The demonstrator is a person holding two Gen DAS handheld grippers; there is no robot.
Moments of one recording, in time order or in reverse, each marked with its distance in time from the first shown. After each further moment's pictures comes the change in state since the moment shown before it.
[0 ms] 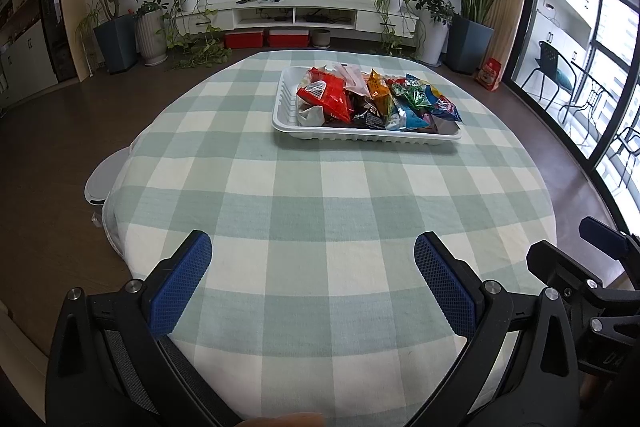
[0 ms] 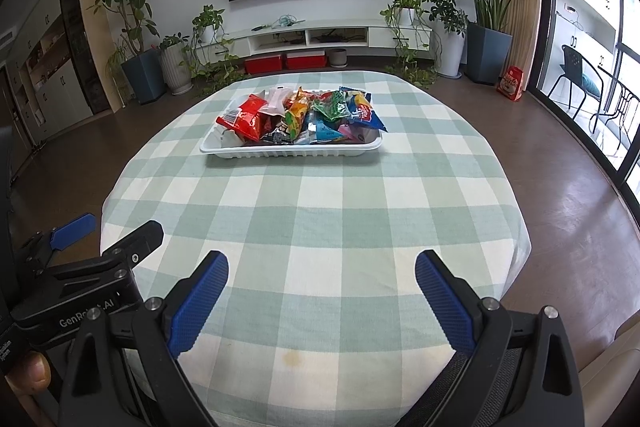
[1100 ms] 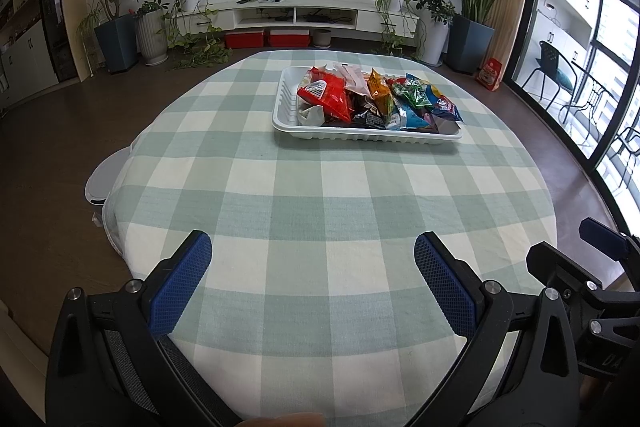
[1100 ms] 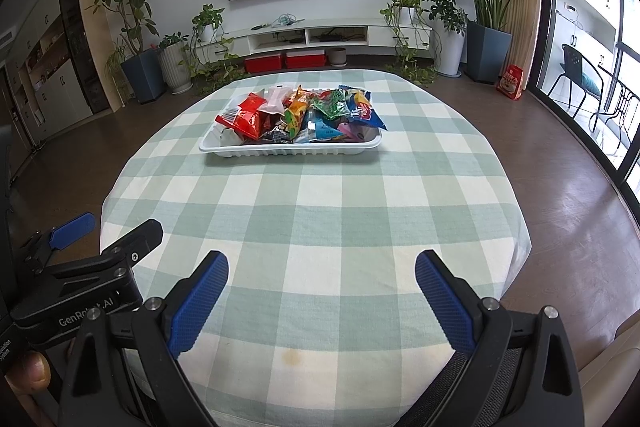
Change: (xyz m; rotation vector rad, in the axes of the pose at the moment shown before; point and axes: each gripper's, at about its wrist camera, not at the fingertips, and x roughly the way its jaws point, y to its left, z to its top) left arm 0.000 0.000 0.001 0.000 0.002 0.000; right arm -0.001 0.000 0.001 0.000 0.002 0.001
